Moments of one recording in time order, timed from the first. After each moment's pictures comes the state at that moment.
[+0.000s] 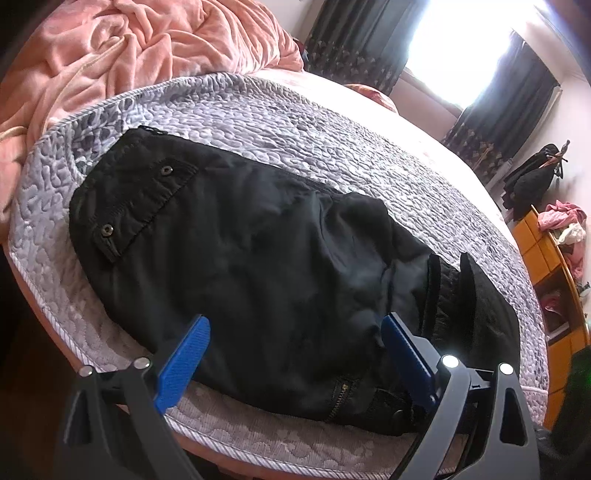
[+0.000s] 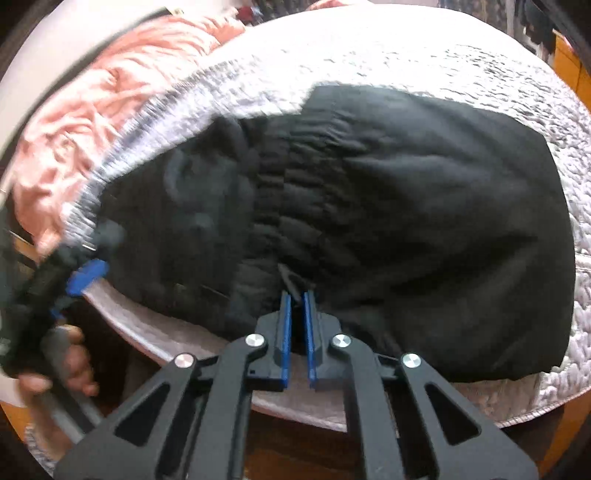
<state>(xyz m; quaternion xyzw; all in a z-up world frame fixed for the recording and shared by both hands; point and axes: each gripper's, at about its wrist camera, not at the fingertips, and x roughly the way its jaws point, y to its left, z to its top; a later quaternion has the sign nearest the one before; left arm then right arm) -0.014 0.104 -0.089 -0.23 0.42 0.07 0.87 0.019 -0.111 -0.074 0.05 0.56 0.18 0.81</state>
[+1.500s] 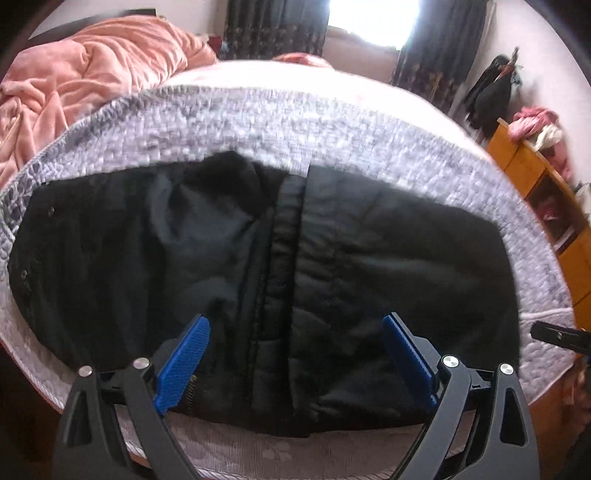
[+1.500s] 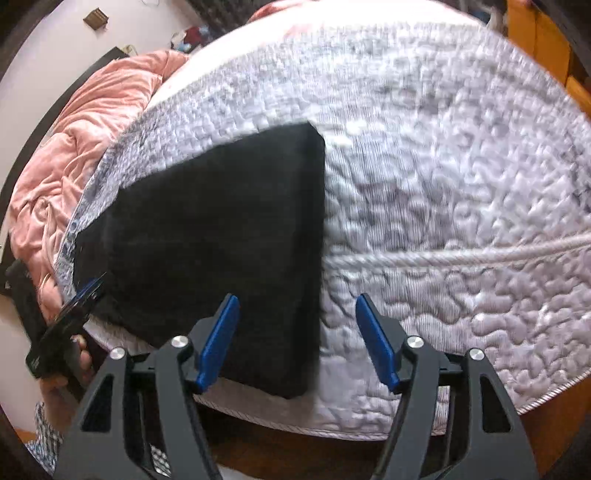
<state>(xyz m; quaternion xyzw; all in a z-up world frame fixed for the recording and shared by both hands) 0.026 -0.035 -0.102 -0.10 0.46 0.00 0.88 0.056 -0.315 -0.063 0.10 0.58 0.13 0.80</state>
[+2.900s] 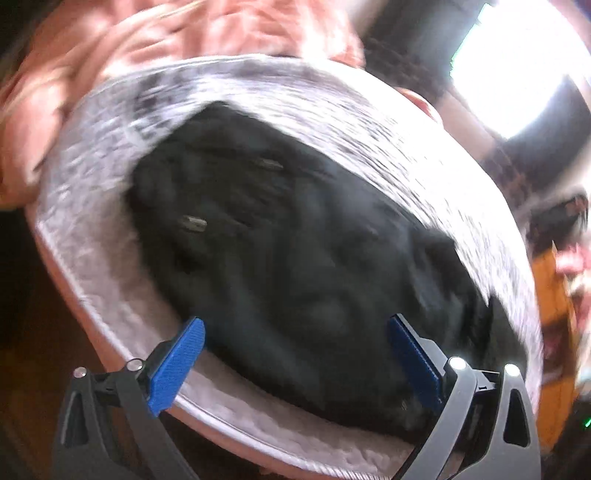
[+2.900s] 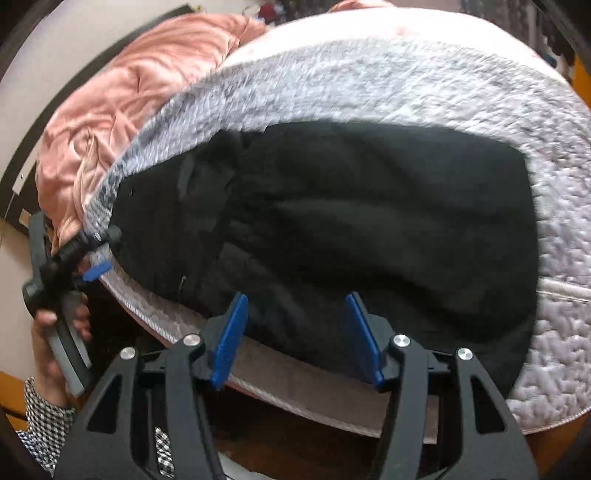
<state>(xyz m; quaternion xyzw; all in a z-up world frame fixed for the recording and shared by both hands) -0.020 0.208 -0.120 -0.33 0.43 0.14 0.83 0.030 -0.128 -0.071 0.02 0.57 0.22 0.79</state>
